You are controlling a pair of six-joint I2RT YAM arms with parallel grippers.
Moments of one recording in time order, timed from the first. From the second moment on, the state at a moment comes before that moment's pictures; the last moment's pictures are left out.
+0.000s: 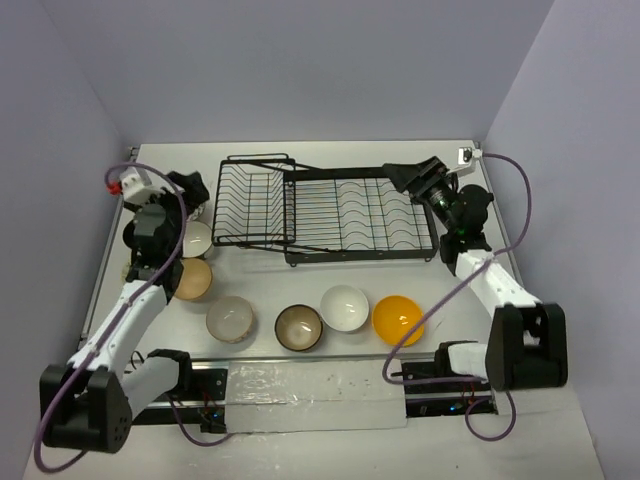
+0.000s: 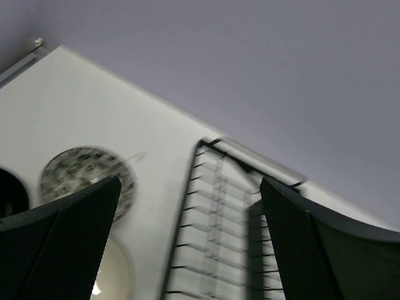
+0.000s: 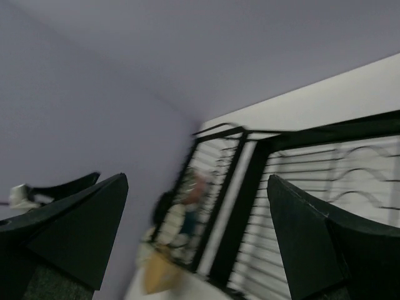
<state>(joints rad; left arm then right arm) -0.11 1.08 0.60 0.45 -0.30 -0.48 0.03 1.21 0.68 0.59 -0.40 0.81</state>
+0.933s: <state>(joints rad) -0.18 1.15 1.22 -0.16 -0.25 -0.48 0.35 0.94 0.95 0.20 -0.14 0.52</state>
